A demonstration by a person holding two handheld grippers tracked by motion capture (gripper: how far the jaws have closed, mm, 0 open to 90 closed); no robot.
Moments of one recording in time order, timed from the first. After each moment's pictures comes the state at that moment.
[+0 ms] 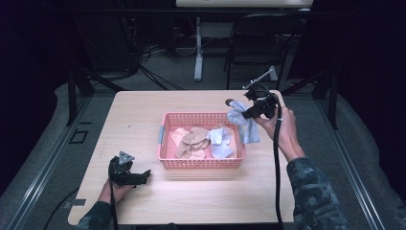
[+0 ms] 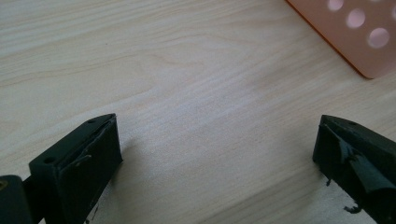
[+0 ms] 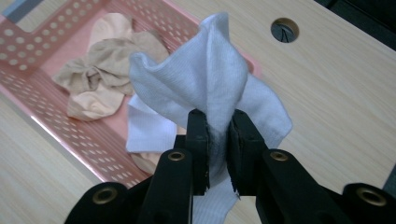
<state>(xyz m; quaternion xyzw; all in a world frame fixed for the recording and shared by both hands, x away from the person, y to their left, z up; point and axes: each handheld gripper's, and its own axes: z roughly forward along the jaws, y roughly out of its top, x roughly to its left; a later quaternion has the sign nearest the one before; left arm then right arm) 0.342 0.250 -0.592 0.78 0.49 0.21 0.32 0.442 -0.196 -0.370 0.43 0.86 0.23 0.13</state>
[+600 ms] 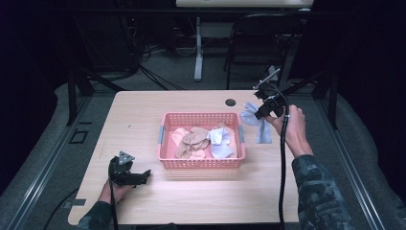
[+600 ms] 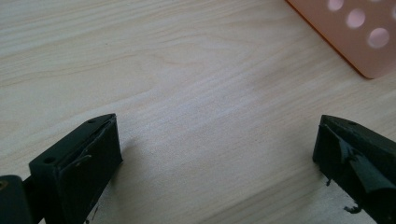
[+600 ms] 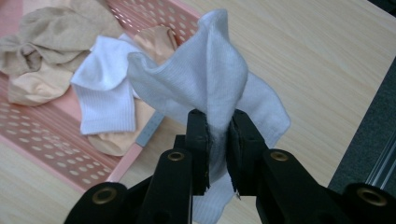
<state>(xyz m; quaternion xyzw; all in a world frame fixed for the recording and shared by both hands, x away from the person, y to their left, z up) 0.342 0.250 -0.592 0.78 0.49 0.21 0.32 0.461 -0.226 -0.383 0.48 0.85 0.16 0.13</state>
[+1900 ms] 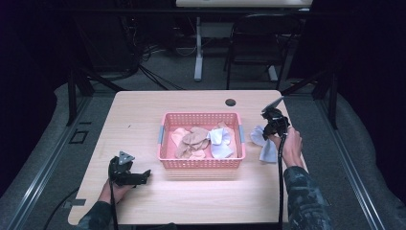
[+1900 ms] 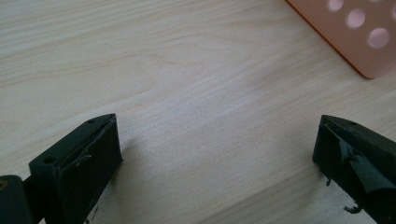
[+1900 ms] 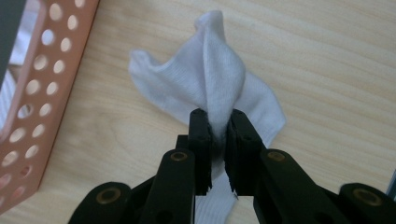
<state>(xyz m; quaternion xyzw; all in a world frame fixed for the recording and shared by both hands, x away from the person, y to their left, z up) 0.342 0.250 -0.592 0.78 0.49 0.21 0.32 0.482 -0.270 -0.503 0.59 0.80 0.12 0.07</state>
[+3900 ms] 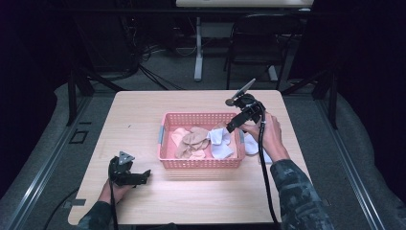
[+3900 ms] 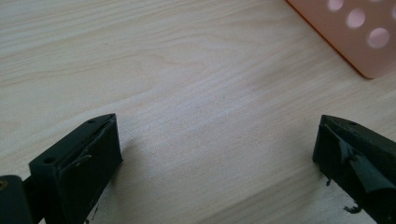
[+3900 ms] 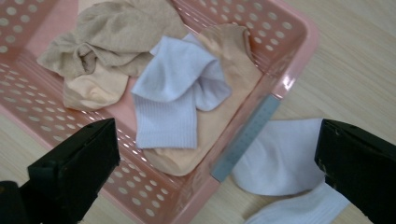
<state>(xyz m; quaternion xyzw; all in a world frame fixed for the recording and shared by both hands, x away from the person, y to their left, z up) 0.342 0.250 -0.592 0.78 0.49 0.21 0.32 0.466 -0.167 -0.419 0.47 0.87 0.17 0.06</state>
